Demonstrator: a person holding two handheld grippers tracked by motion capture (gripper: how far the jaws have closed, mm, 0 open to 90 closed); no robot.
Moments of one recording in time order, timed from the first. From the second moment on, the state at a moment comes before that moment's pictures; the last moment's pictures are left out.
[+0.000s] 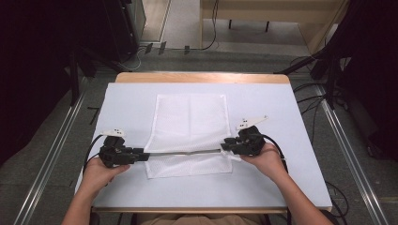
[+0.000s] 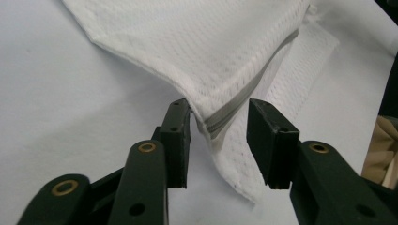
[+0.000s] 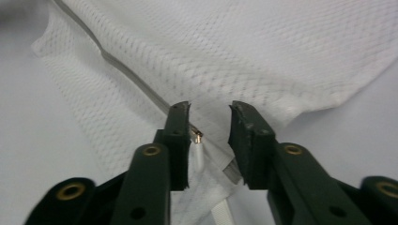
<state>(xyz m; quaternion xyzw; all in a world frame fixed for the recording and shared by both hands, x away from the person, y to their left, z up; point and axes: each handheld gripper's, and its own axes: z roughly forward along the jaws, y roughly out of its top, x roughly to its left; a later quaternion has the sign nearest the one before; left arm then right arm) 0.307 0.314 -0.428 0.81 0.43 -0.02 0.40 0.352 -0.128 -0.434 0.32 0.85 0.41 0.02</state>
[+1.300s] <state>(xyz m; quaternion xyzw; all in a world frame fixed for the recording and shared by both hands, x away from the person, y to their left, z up) 0.312 0.344 -0.429 0.78 0.50 0.10 0.37 0.368 -0.199 -0.443 0.40 0.81 0.41 0.12</state>
